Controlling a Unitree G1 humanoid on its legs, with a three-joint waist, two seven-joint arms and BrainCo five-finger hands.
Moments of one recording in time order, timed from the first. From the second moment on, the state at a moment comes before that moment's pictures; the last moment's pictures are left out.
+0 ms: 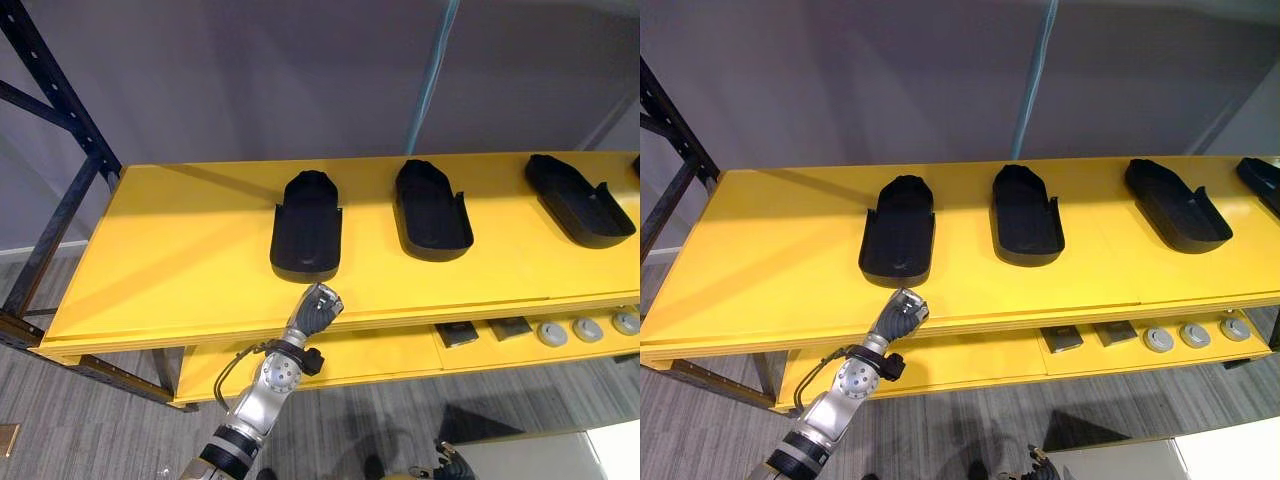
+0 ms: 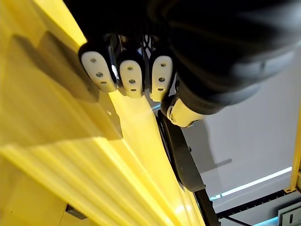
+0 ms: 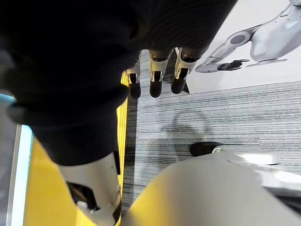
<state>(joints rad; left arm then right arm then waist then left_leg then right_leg) -0.22 0.15 -0.38 0.24 0.30 -0.12 0.17 0.18 -0.16 0.06 0.92 -0.02 -0.12 -0.03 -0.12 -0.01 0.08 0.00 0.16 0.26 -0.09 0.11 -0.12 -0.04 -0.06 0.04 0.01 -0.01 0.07</state>
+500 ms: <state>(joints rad) -0.32 0.15 -0.30 0.32 0.38 -0.08 0.23 0.17 -0.15 0.04 0.92 -0.02 -0.12 -0.04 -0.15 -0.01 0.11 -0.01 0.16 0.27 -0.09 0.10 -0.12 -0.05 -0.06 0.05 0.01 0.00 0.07</state>
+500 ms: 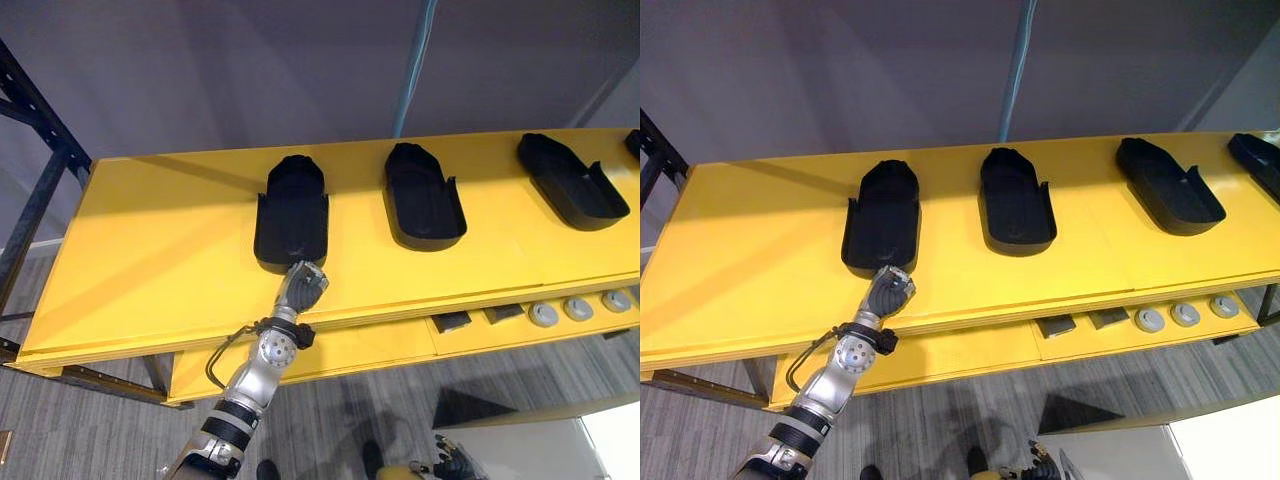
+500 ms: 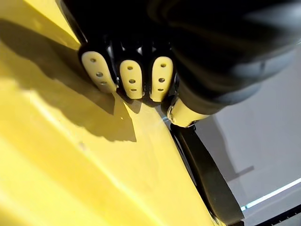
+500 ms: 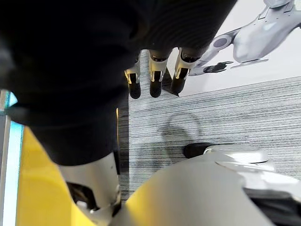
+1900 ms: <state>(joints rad) -0.20 0.17 -0.09 -0.07 0.27 -0.11 0.26 0.17 -0.15 0.04 0.90 -0.01 -0.12 -0.05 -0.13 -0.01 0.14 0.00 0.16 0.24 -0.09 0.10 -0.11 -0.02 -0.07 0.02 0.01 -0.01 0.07</state>
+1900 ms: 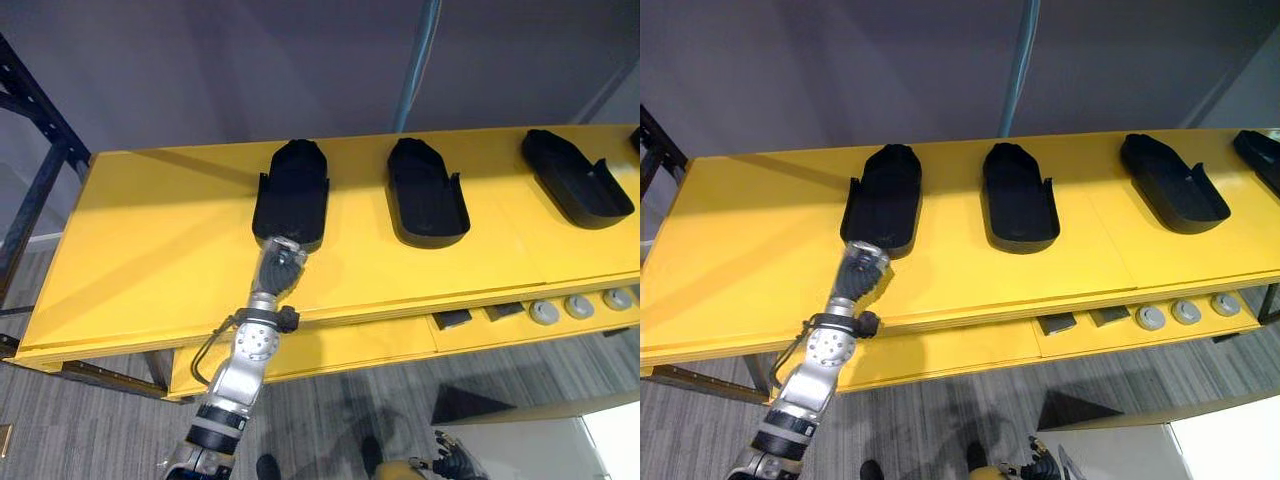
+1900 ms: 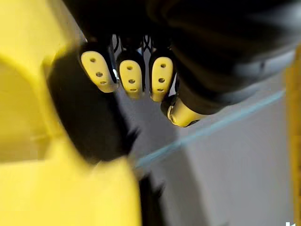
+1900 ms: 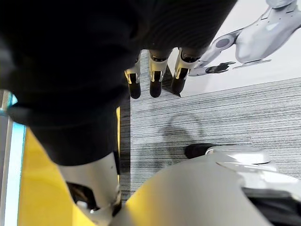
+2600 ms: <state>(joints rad) 0.38 0.05 0.37 0.13 -0.03 -0.13 0.24 0.21 -0.09 0.00 0.80 -0.03 -0.10 -0.04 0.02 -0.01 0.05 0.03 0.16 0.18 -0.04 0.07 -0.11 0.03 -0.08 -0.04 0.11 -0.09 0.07</state>
